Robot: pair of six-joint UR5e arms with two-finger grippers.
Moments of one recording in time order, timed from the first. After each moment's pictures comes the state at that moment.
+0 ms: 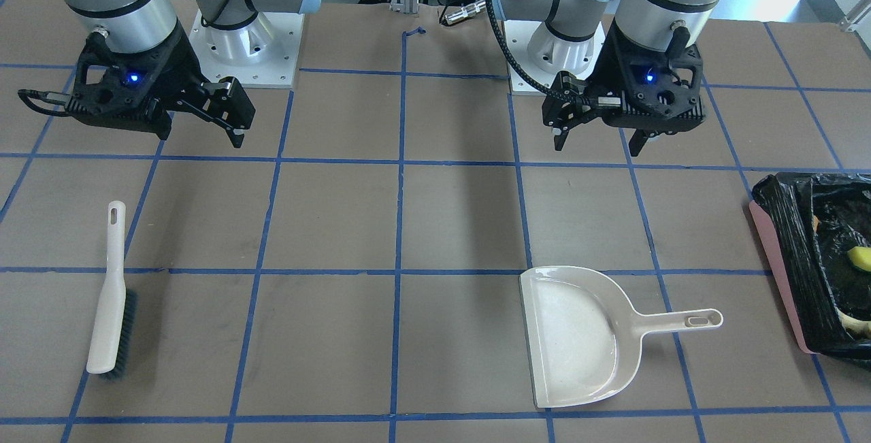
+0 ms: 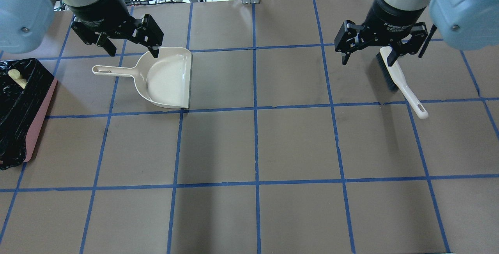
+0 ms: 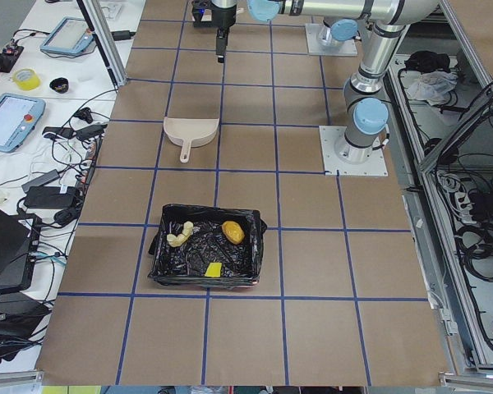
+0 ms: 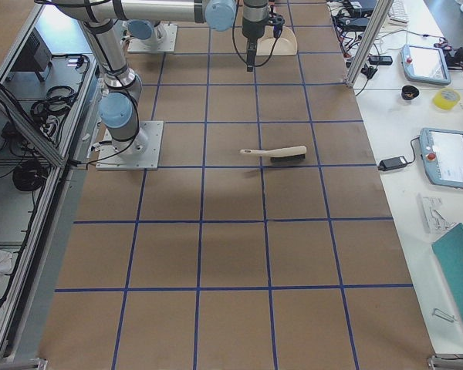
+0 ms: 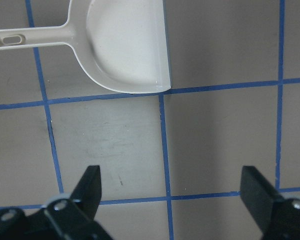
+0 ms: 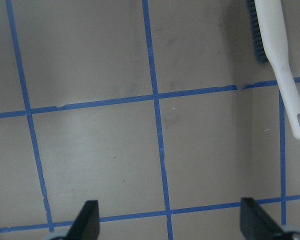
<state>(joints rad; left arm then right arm) -1.58 -1.61 -1.51 -1.52 1.60 0.07 1.57 -1.56 1.59 -1.61 -1.57 0.11</state>
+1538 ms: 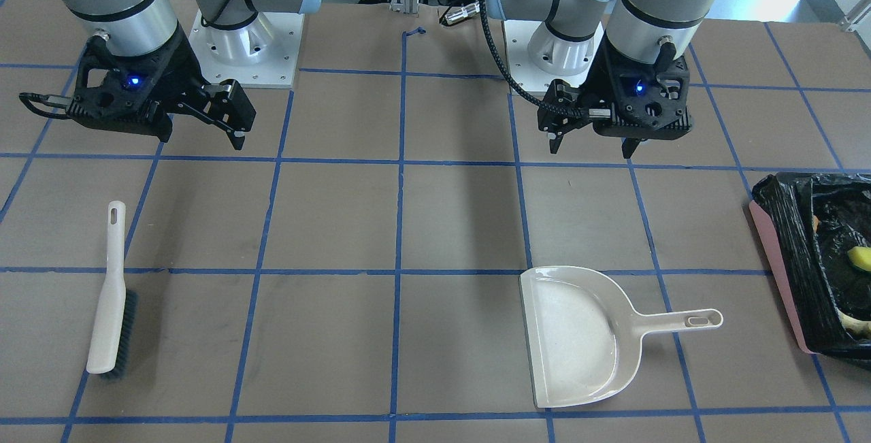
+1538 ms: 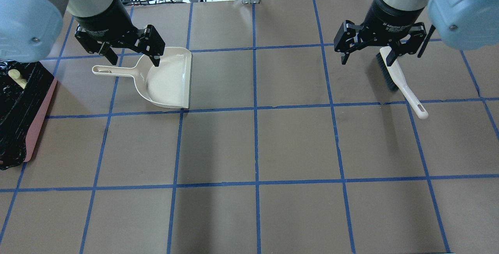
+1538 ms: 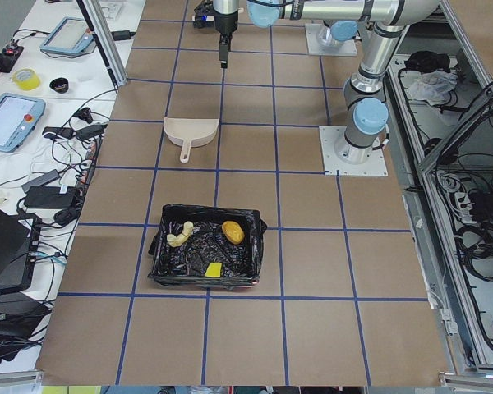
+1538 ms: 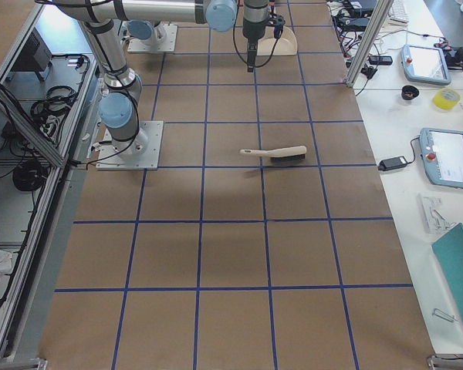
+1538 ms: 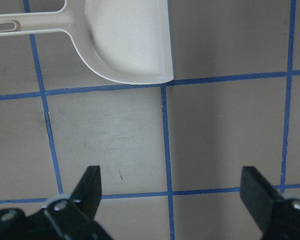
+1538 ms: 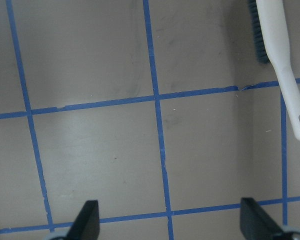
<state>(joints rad) -1.59 -1.61 -1.55 -1.51 1.60 0.06 1.57 -1.55 1.59 -1.61 -1.57 0.11</state>
